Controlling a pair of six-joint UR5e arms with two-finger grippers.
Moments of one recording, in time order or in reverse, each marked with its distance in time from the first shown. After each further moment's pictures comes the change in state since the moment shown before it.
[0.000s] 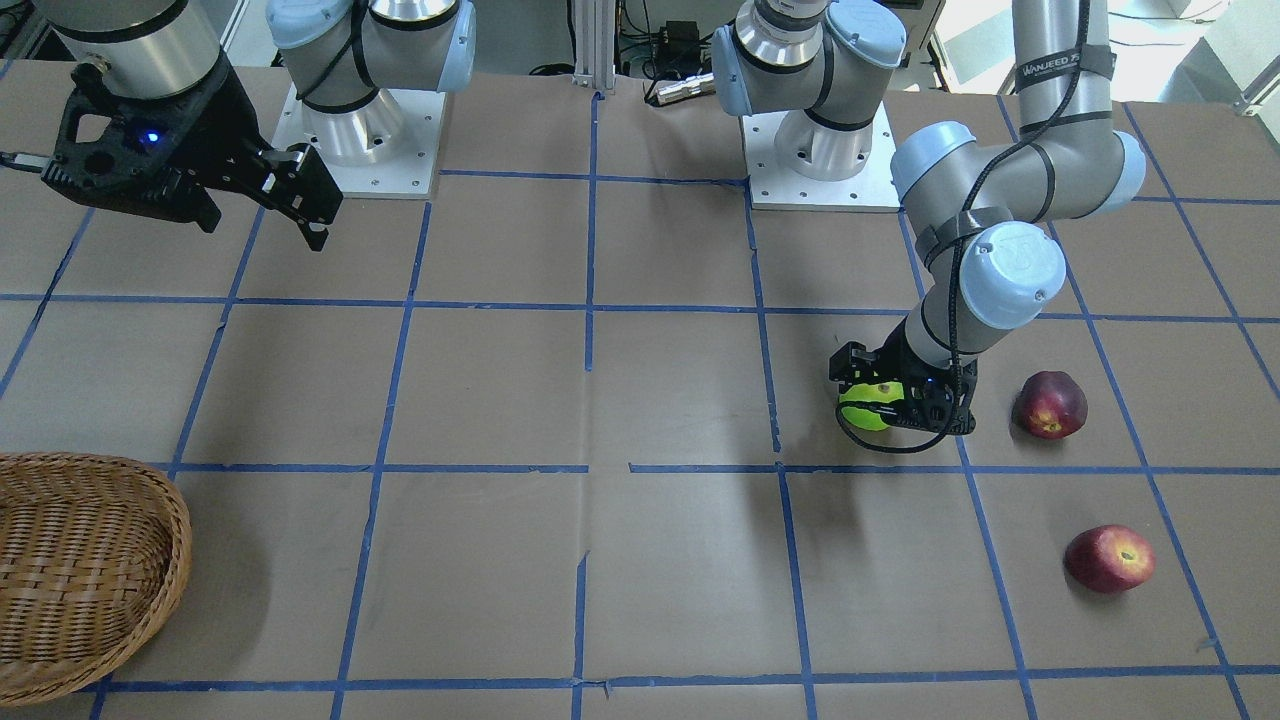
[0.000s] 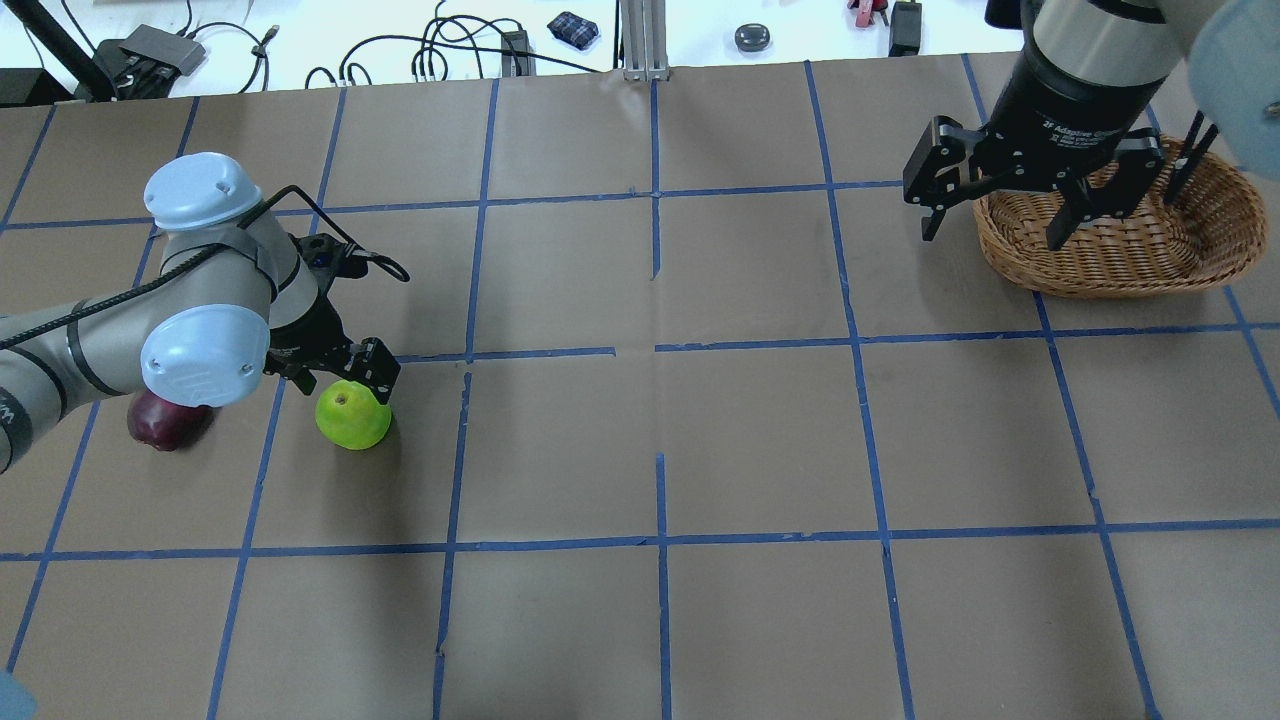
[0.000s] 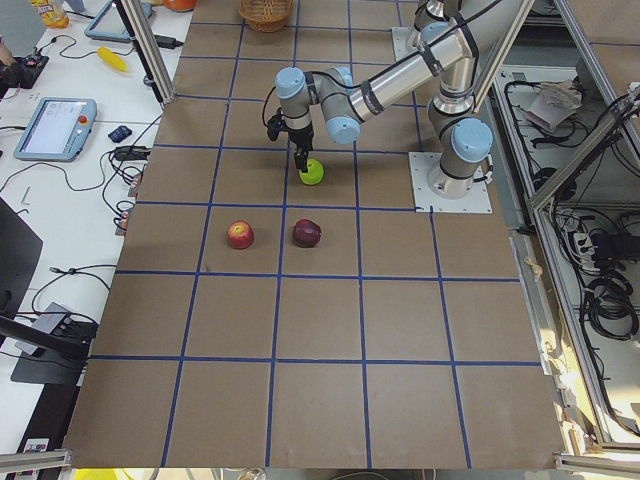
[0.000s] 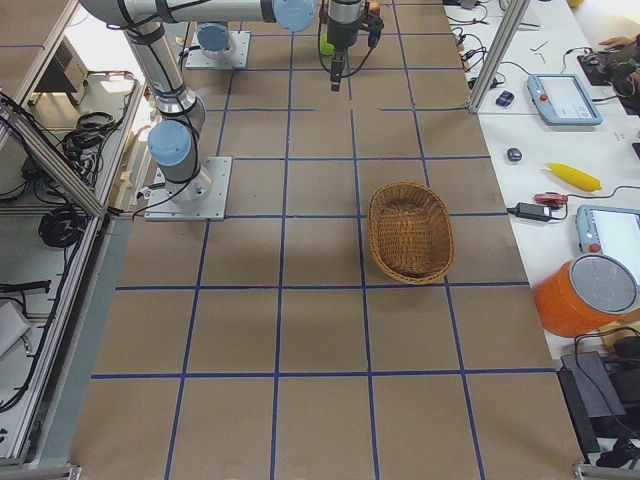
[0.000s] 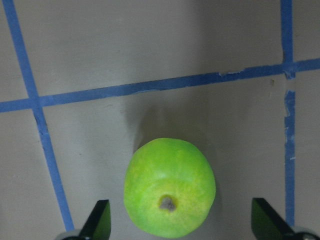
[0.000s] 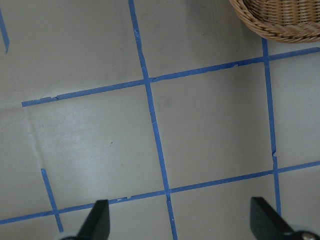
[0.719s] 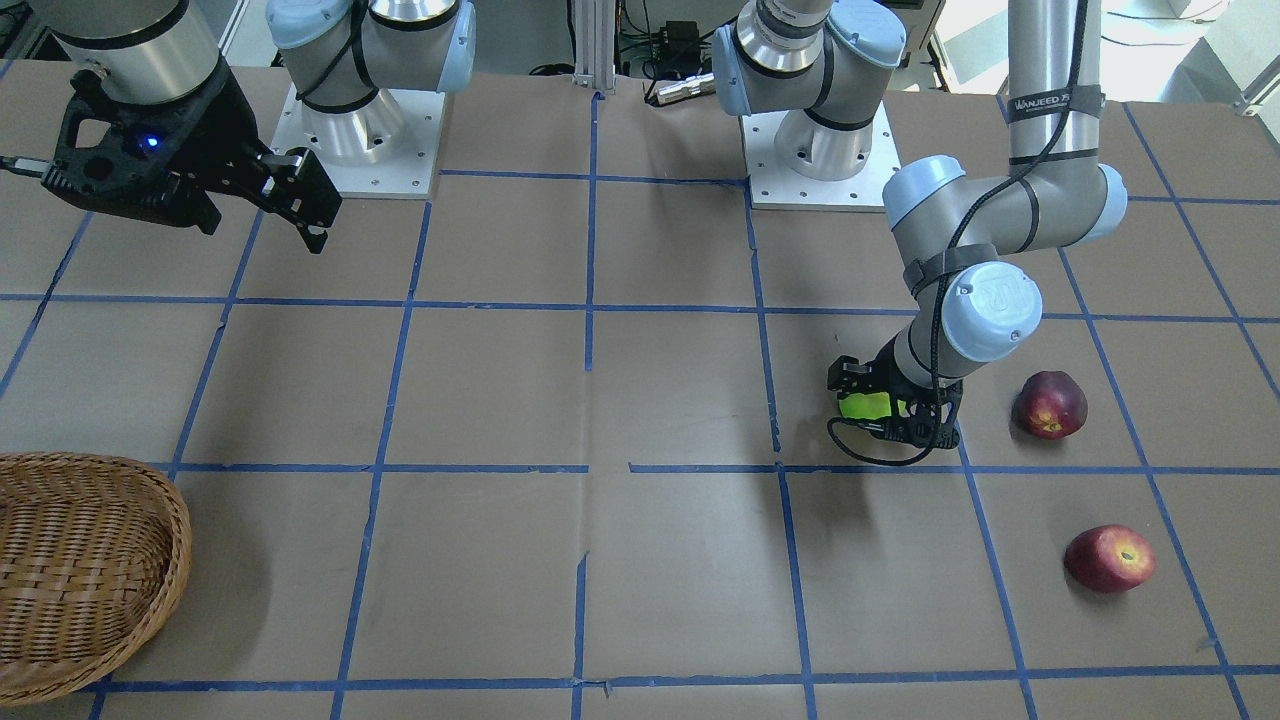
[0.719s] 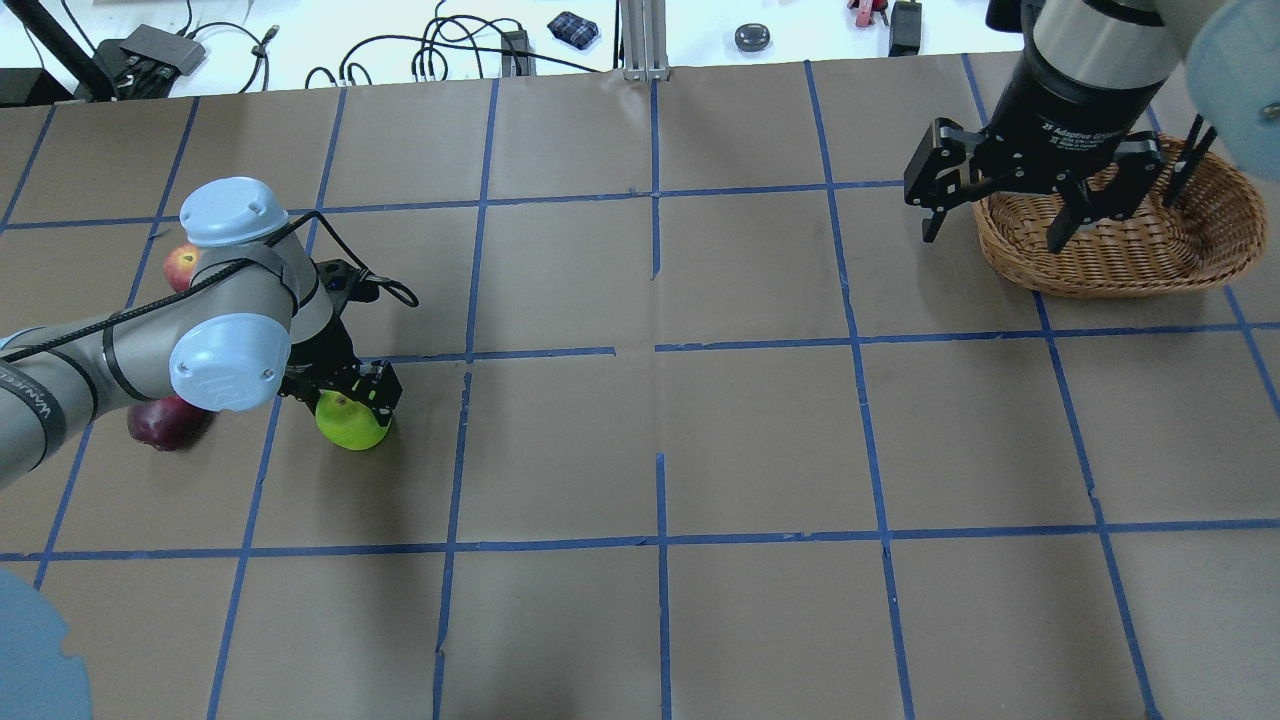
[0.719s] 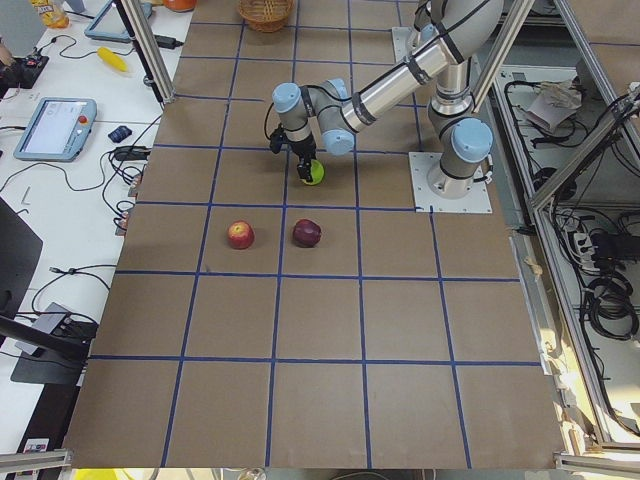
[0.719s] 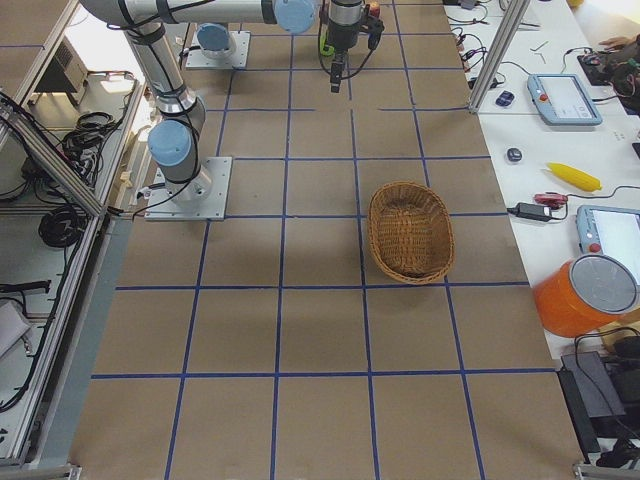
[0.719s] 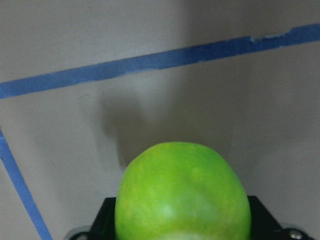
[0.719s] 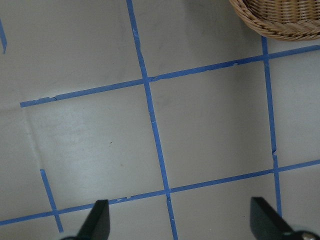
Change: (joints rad) left arm 0.000 -0.056 -0.004 0.007 0.025 -0.019; right arm -0.002 0.001 0.003 -0.001 0.000 0.005
